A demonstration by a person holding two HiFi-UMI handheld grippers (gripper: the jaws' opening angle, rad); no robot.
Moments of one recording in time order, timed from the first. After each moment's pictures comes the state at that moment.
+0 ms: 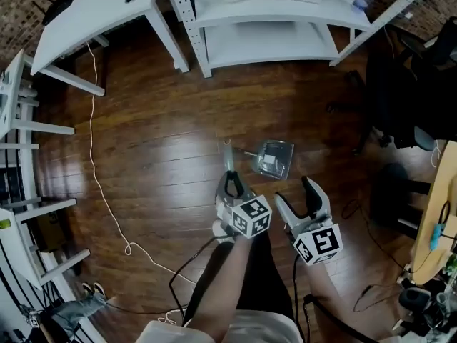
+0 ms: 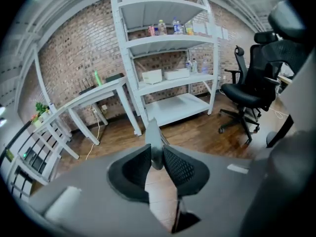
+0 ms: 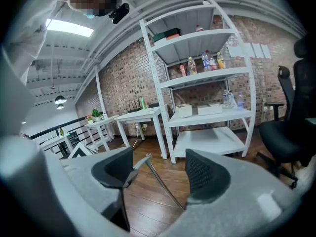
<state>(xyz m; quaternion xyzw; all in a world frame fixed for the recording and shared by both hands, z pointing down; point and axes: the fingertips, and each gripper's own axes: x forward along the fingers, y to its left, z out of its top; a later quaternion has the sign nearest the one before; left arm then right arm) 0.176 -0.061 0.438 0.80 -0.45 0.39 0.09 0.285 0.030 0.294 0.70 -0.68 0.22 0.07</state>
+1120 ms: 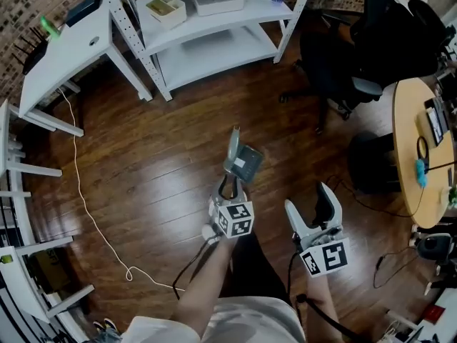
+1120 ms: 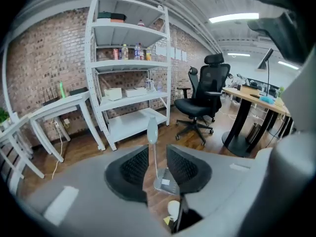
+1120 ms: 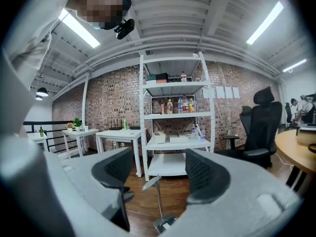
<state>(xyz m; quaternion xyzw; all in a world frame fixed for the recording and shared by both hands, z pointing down) 0.227 0.104 0.392 0.91 -0.26 0.32 0.07 0.300 0.241 0.150 0.82 -0.57 0.09 0.03</state>
